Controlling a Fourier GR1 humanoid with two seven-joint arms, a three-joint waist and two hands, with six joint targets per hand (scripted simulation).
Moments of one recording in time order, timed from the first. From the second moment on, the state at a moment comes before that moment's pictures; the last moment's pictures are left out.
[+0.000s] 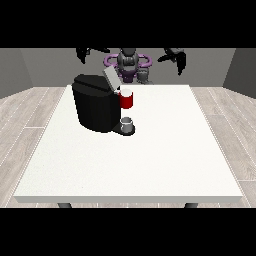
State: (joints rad) left arm -0.43 0.00 0.26 -0.91 -0.25 -0.31 -0.22; right arm -0.37 -0.19 -0.16 -1.24 0.03 0.00 0.07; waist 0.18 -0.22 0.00
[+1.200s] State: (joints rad) left arm -0.27 0.06 0.17 -1.35 -0.11 -0.29 -0.11; right arm -0.63 -0.16 -0.15 -1.04 -0.04 0.01 0.08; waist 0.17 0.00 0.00
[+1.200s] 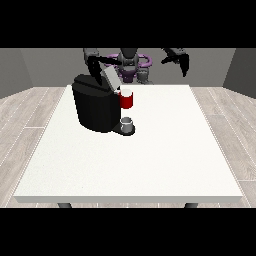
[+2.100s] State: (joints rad) left arm -0.25 0.07 0.13 -1.42 -0.13 -0.25 -0.08; right arm -0.81 -0.20 -0.11 -0.99 0.03 0.00 0.12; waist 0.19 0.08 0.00
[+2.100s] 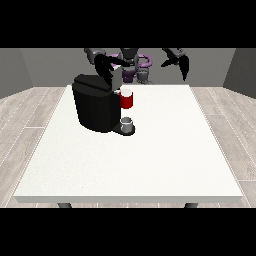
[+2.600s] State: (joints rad) left arm -0.27 0.08 0.12 -1.41 -0.12 -0.26 -0.11; right arm -0.84 -0.23 -0.08 -1.04 0.12 -0.05 0.22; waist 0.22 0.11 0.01
